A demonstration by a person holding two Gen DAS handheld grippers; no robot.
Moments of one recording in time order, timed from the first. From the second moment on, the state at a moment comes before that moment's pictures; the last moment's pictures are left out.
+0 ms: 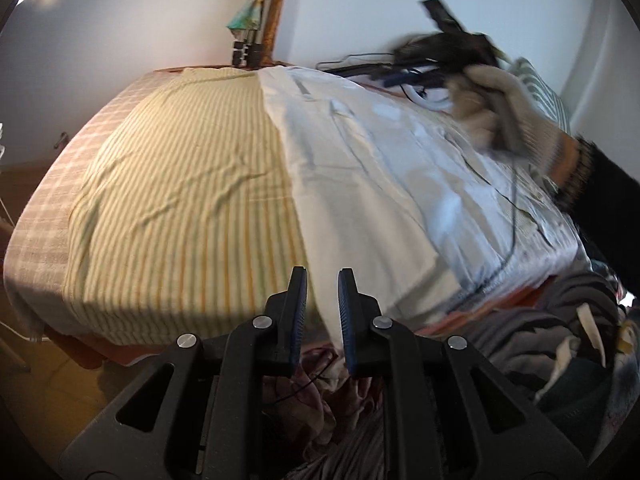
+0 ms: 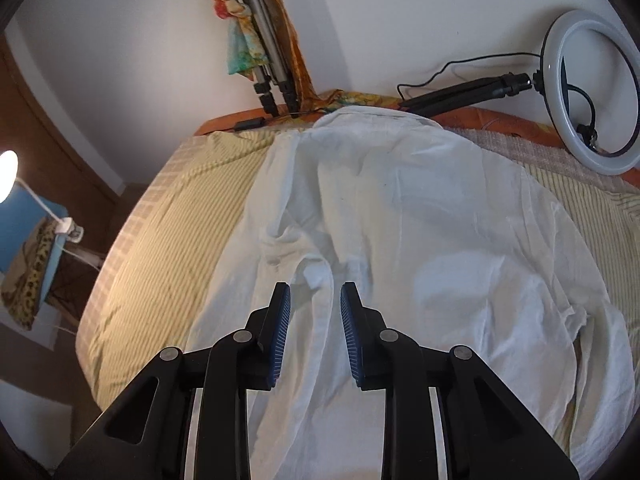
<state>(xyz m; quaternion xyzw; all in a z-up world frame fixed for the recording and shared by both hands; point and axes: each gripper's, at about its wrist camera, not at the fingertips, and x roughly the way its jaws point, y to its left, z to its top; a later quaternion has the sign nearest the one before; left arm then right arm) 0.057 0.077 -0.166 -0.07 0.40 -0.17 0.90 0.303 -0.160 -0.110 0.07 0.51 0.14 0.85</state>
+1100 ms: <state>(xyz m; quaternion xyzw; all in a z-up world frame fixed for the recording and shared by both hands) 0.093 0.055 -0.210 -0.10 0.47 -0.17 0.86 0.059 -0.330 -0.162 0.17 0.56 0.06 0.81</state>
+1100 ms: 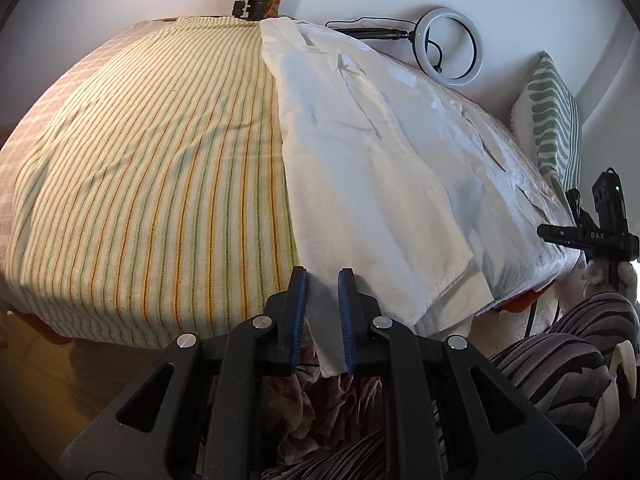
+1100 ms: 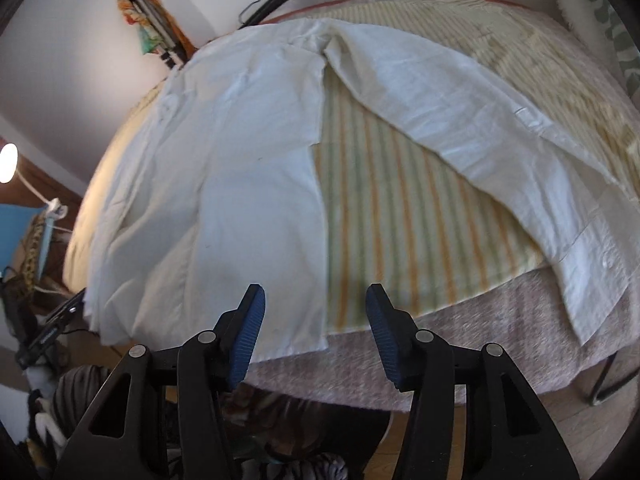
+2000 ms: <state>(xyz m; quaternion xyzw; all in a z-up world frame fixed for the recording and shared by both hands) 0.092 0.024 -0.140 -0.03 0.40 -0.18 0.90 0.036 -0.366 -0.111 0.16 0.48 0.03 0.86</state>
